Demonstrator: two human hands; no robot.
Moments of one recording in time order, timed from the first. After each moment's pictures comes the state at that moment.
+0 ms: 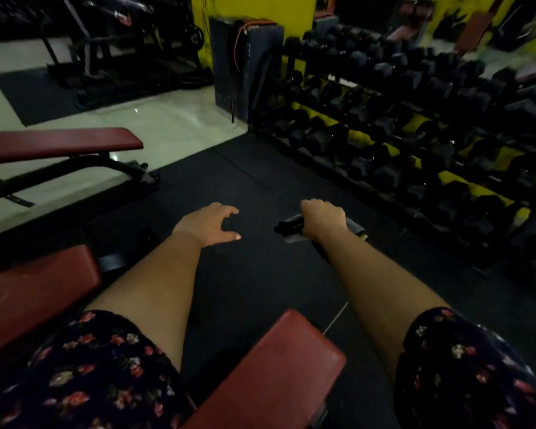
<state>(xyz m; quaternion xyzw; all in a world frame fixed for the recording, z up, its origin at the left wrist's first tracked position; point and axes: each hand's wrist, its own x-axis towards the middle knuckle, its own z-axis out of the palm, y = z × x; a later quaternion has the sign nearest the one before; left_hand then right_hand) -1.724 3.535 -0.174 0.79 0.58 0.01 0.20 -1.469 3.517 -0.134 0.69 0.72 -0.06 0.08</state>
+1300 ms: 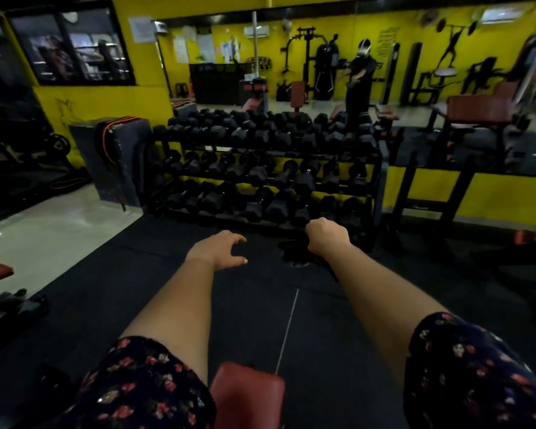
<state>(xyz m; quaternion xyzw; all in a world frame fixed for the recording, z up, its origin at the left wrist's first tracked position) -1.473 3.475 -0.071 0.91 0.40 -0.02 0.11 -1.257 3.349 -0.049 0.84 0.54 0.01 -0.01</state>
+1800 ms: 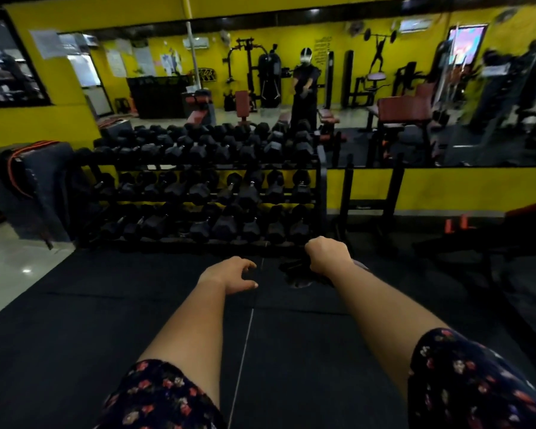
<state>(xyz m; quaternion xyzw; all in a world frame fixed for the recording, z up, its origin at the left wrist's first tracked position) -1.215 3.443 -0.102 0.94 0.31 -0.07 0.15 -1.037 3.286 -0.071 0.87 0.49 0.01 0.02</state>
